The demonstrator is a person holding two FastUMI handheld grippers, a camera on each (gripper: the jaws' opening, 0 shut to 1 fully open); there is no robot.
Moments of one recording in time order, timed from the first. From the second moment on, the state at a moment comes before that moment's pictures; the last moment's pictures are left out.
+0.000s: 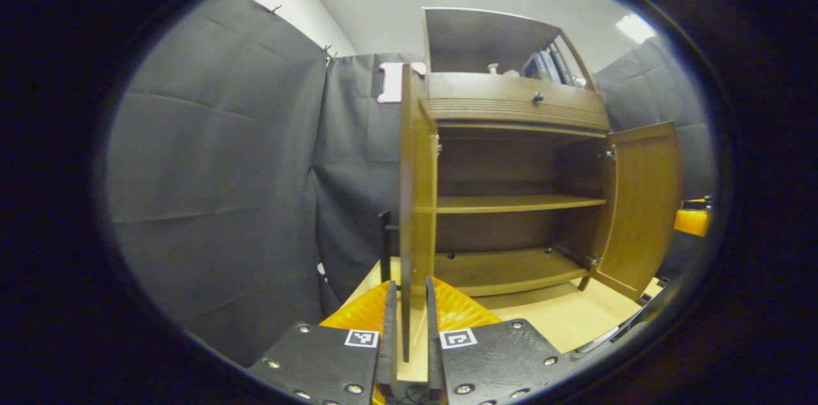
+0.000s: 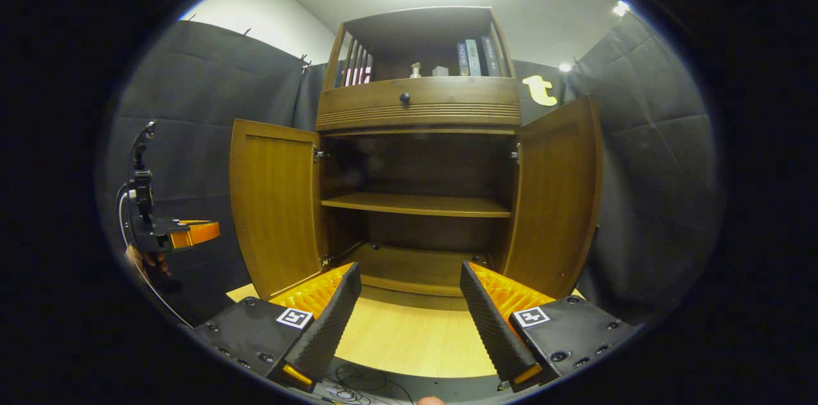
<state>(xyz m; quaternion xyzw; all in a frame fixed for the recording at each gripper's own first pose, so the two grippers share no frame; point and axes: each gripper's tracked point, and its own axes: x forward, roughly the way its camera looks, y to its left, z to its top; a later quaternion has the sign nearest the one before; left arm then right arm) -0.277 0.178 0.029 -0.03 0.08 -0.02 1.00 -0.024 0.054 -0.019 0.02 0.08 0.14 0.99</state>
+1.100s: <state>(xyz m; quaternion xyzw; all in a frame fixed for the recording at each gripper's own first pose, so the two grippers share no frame) -0.323 0.138 0.069 -0.01 0.04 0.02 1.00 -0.037 -0.015 -0.008 0.02 0.05 0.05 1.00</state>
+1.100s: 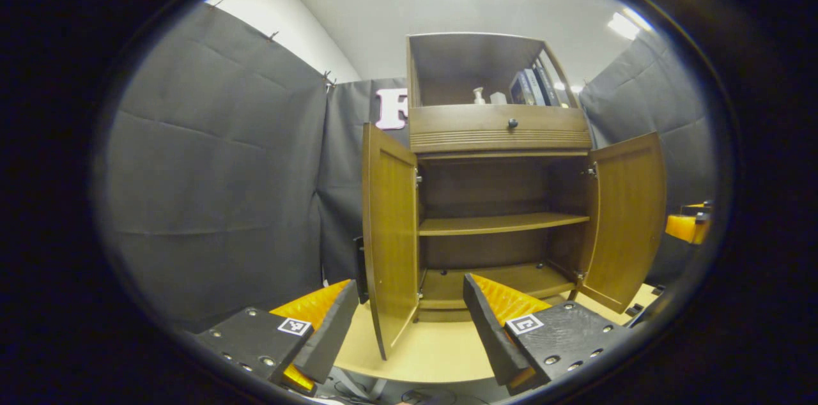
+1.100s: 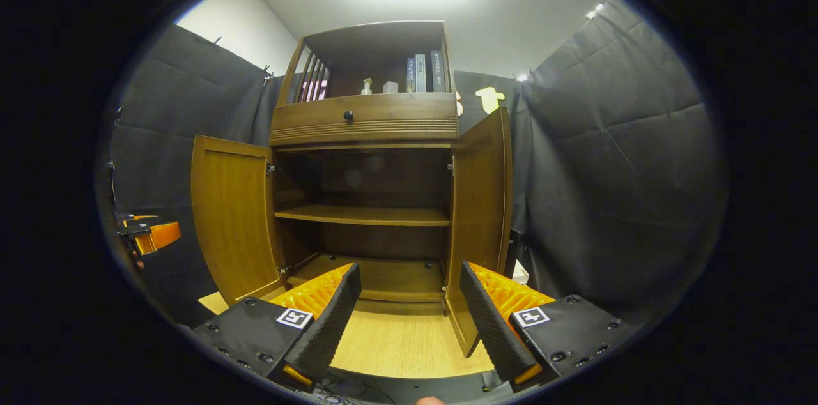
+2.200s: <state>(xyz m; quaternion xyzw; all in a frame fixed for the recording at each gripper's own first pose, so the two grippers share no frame) -0.314 0.135 0.073 0.00 0.02 0.03 1.00 -0.025 -0.024 -0.006 0.02 0.04 0.03 1.00</state>
